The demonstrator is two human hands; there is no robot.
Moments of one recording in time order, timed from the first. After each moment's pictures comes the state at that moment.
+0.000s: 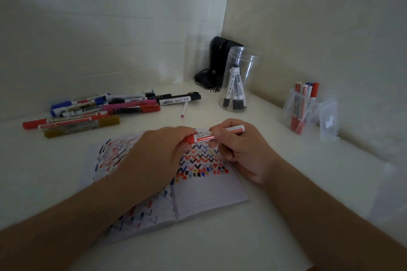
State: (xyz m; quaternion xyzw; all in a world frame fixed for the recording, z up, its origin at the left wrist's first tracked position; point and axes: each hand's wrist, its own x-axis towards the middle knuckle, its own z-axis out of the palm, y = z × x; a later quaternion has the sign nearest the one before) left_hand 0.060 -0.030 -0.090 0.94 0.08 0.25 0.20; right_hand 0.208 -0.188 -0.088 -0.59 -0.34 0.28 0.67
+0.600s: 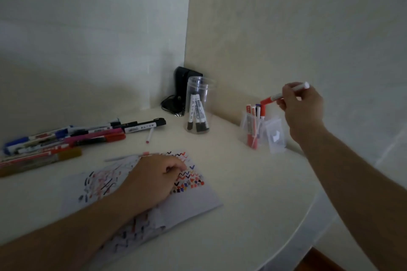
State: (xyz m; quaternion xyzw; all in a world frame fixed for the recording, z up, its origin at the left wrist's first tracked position) left_hand 0.112 -0.058 -0.103 0.94 0.05 0.21 0.27; right_hand 0.335 -0.318 0.019 -0.70 -0.14 -0.22 0.66
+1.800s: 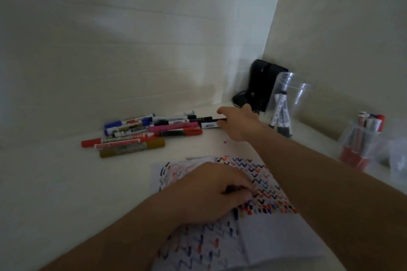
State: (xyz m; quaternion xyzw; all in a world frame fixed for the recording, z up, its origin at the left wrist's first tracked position) left_hand 0.067 0.002 -0.086 0.94 -0.05 0.08 0.31; right_hand 0.290 -0.006 -0.063 -0.90 -0.43 -0.01 0.05
